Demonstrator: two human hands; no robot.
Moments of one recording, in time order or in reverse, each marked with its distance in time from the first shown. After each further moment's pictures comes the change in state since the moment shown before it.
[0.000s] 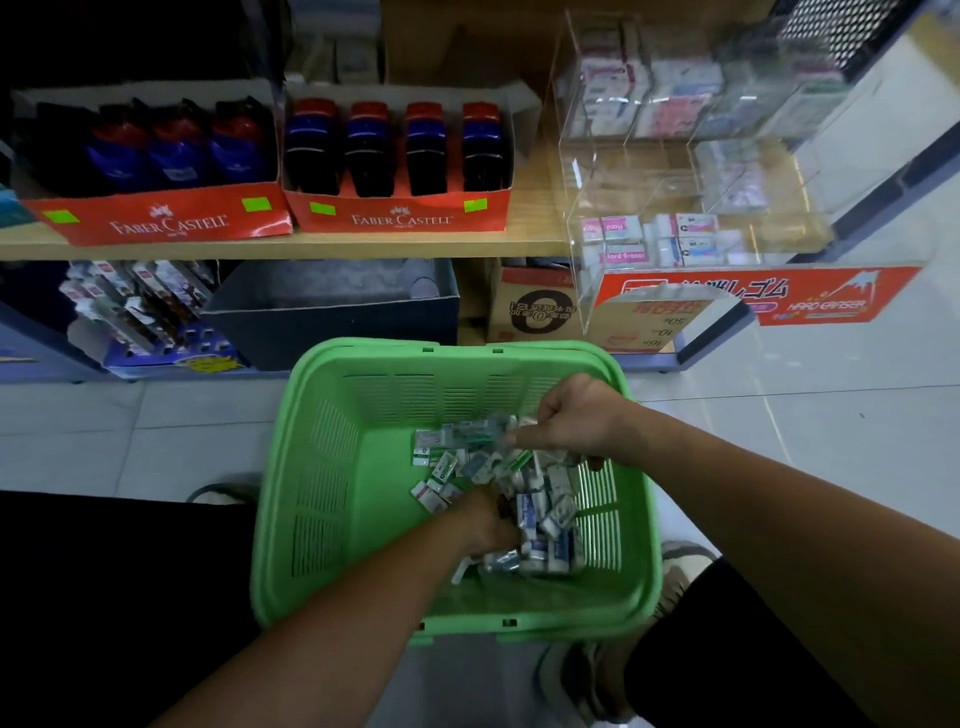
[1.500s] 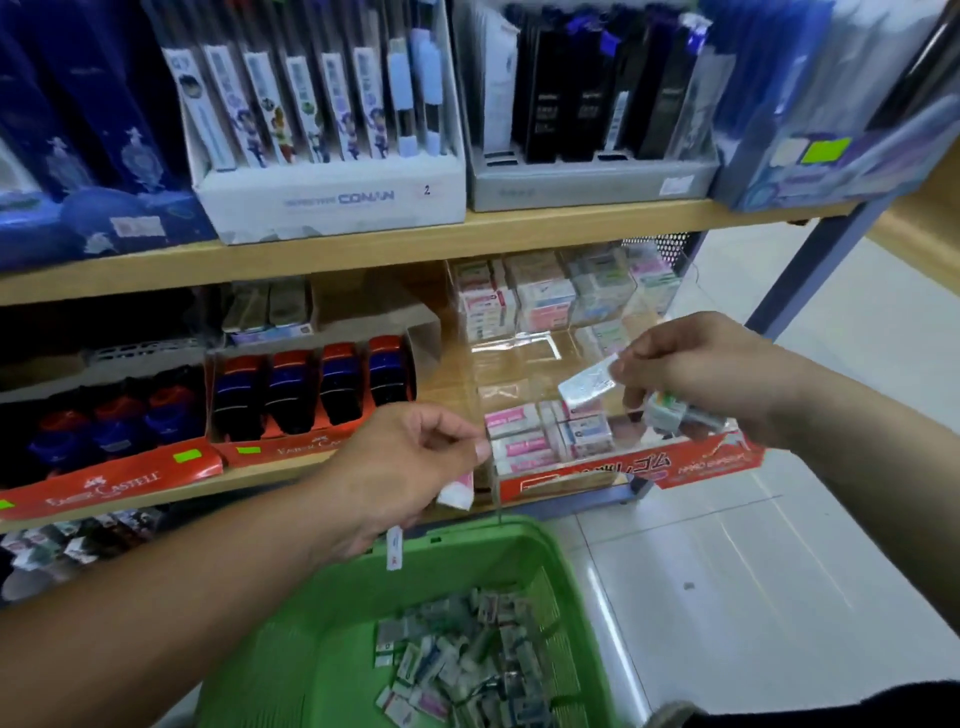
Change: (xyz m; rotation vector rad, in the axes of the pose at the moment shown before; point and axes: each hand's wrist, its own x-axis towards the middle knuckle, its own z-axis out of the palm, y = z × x) left_hand -0.166 0.207 -0.174 -0.356 0.418 0.455; right_hand -0.107 -0.020 -0.235 0.396 0.460 -0.064
